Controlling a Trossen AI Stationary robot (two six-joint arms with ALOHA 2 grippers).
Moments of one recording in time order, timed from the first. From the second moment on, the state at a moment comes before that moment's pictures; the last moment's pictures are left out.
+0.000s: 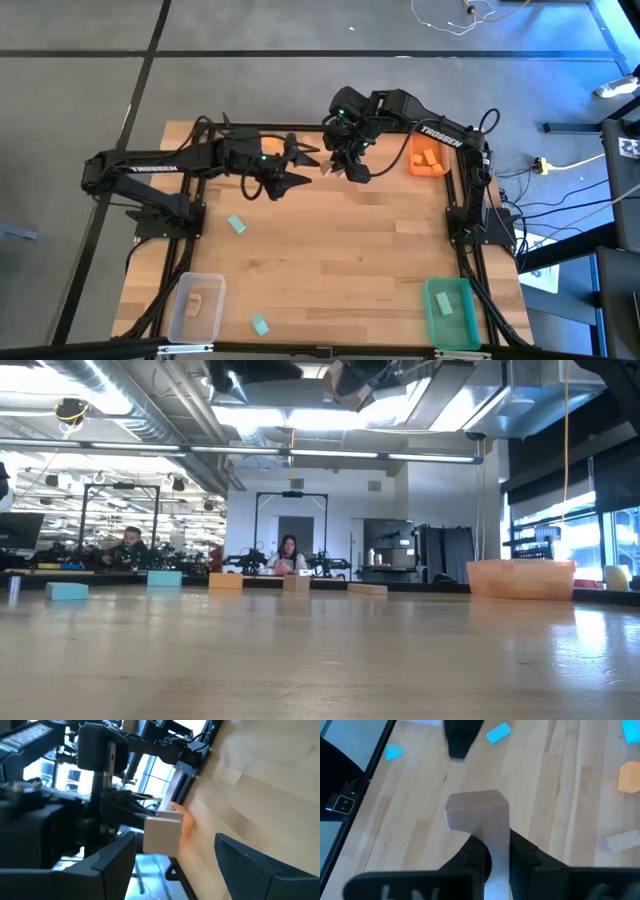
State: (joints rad) left arm 0.14 1.23 1.11 -0.13 0.04 1.22; right arm -0.30 1.93 2.18 -1.30 -0.45 -0.39
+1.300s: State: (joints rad) left arm 0.14 1.37 1.11 0.05 -0.06 1.31; right arm -0.28 1.93 2.18 -1.29 -0.45 -0.40
